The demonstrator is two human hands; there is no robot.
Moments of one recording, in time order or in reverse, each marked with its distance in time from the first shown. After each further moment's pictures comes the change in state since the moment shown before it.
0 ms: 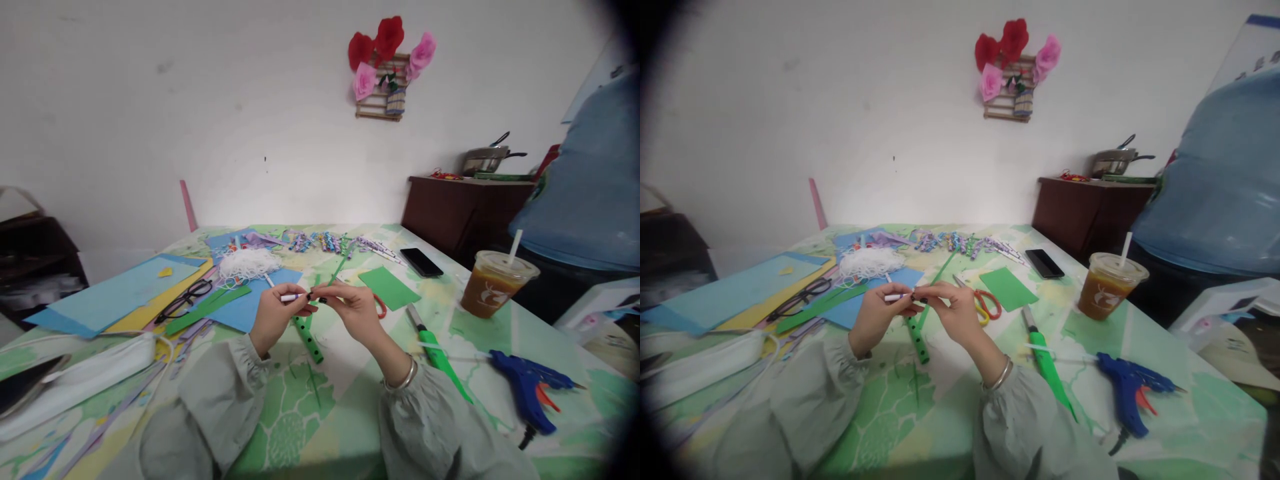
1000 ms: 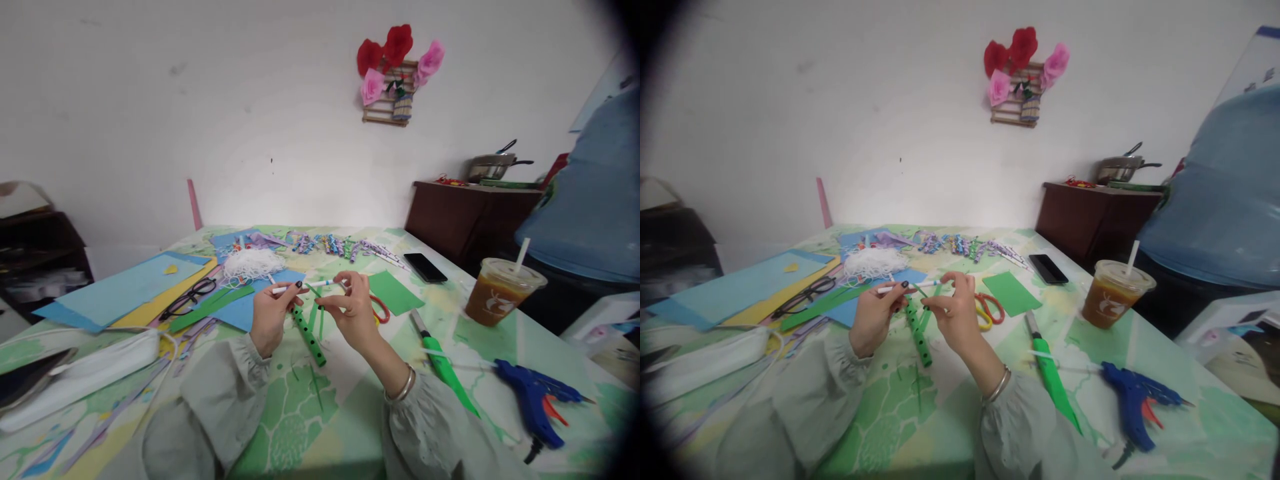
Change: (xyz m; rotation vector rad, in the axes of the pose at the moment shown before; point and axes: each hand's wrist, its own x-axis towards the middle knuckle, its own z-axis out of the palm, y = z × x) left_hand 0.012 -0.011 -0.004 -0.223 0.283 0.079; right_hand 0.000 0.011 0.004 -0.546 0.081 -0.167
